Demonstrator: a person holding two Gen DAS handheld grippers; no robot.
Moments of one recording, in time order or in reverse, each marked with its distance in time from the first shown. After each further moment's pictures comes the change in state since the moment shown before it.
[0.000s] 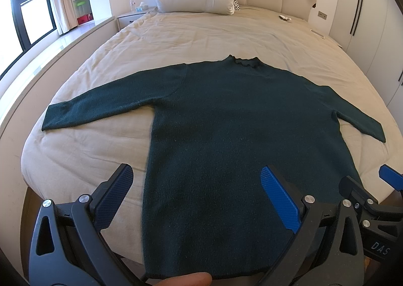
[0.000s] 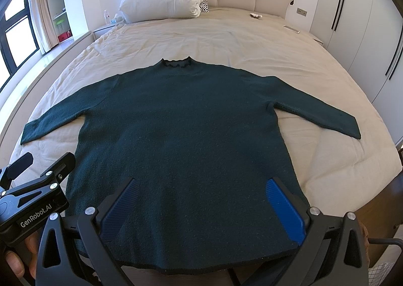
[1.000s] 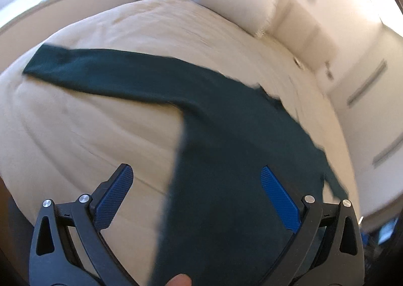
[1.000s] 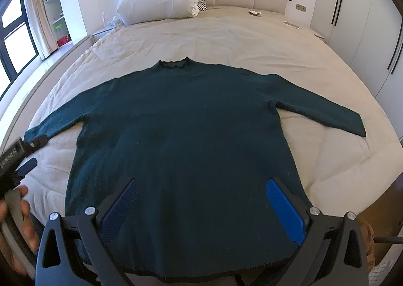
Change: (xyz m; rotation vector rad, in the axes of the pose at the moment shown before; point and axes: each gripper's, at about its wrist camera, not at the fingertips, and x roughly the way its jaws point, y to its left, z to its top) left arm 0.067 0.160 0.020 -0.460 0.016 -0.230; right arm 0.007 -0.006 0.002 0.044 -0.003 0.045
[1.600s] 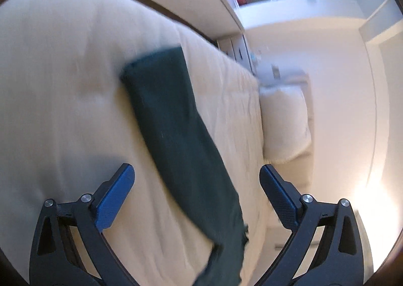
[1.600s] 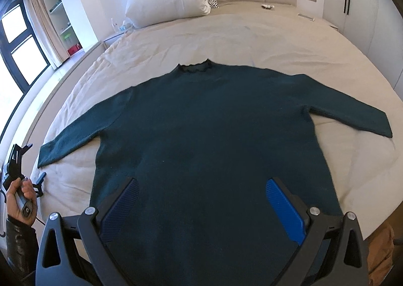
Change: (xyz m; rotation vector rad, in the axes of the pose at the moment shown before) left arm 0.016 0.287 0.096 -0.839 -0.267 -0.224; right arm 0.036 0.022 0.036 0.037 0.041 0.116
